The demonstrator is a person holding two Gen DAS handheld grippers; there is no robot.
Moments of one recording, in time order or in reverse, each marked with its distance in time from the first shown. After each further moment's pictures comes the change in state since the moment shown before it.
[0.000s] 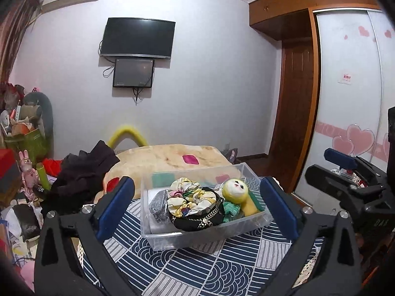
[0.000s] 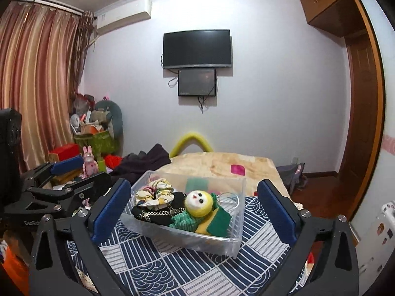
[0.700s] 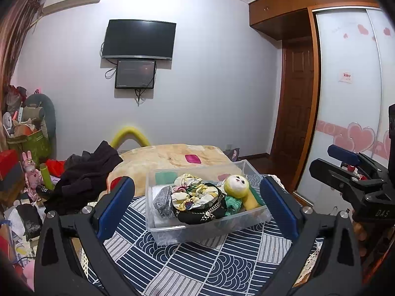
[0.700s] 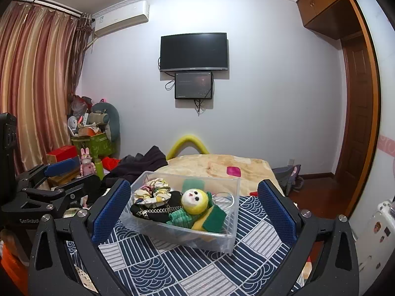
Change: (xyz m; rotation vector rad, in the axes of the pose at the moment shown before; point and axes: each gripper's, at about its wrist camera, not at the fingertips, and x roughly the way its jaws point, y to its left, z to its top) left arm -0.010 -0.001 -0.006 0.011 -0.004 0.008; right arm -0.011 0.003 -0.007 -0.001 -0.014 -0.022
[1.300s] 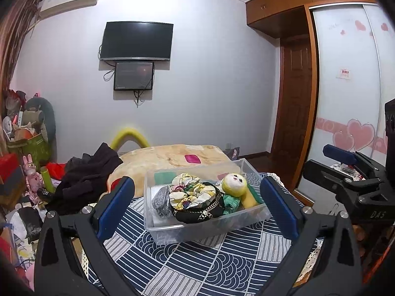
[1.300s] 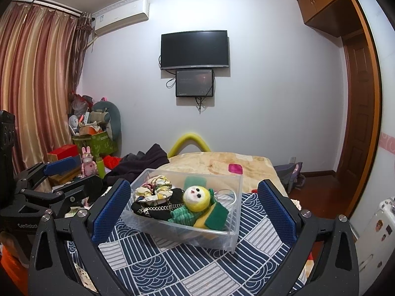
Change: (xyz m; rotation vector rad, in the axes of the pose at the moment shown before) left arm -0.002 -0.005 -0.002 0.023 -0.002 0.003; right arm 0.002 -0.001 -0.001 0.006 0.013 0.009
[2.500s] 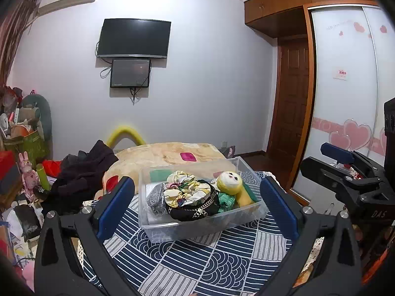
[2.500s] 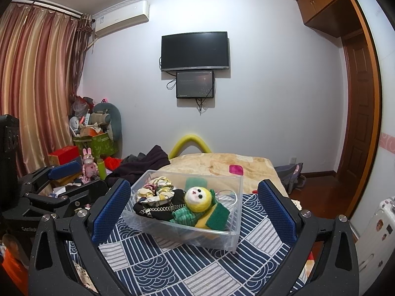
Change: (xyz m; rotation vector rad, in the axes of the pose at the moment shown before) left arm 0.001 0.000 -0.001 -0.009 0.012 -0.027; right arm -0.003 0.000 0.003 0.003 -0.001 0.005
